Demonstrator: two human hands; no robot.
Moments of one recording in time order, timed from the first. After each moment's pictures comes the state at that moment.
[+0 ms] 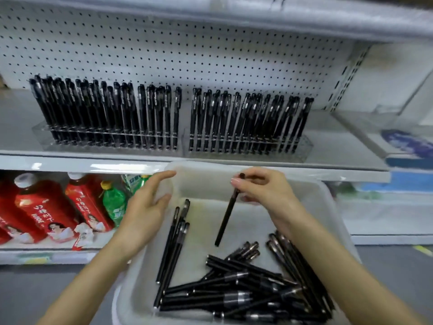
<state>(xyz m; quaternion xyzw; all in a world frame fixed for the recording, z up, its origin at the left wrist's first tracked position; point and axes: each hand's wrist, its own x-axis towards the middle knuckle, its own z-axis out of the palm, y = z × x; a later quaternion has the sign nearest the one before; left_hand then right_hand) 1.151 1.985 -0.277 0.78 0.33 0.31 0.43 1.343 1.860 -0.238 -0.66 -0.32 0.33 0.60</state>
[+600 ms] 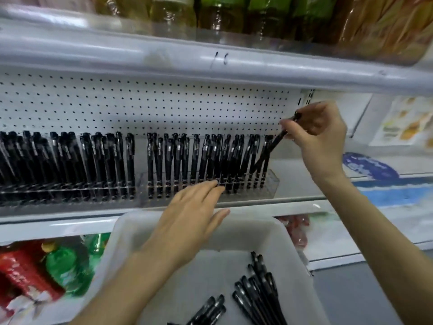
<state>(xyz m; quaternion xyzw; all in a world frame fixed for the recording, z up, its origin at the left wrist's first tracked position) 1.281 1.969 -0.224 0.97 0.15 0.20 0.06 1.480 1.854 -0.134 -0.63 -0.39 -0.13 0.65</state>
